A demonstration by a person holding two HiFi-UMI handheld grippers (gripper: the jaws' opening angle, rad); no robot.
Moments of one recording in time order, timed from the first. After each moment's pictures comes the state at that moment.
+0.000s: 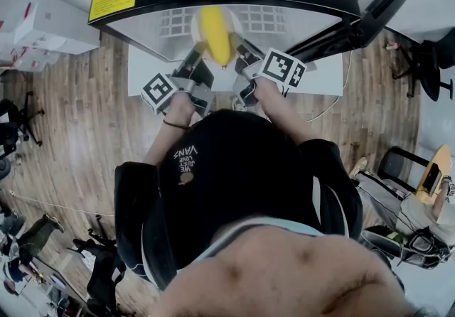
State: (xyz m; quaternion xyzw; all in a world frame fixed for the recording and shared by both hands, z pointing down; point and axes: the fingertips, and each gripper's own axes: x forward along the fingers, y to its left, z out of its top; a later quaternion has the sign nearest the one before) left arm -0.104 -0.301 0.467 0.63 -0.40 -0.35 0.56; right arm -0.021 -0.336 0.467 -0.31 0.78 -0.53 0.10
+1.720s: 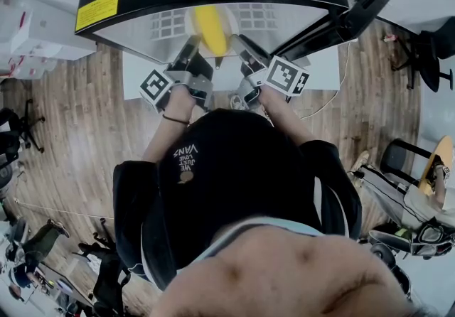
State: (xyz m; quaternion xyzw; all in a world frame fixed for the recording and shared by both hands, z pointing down) left arm -0.100 -0.318 0.464 0.58 -0.40 -0.40 0.58; right arm 0.010 -0.327 0.455 -0.32 0.81 -0.48 0.12
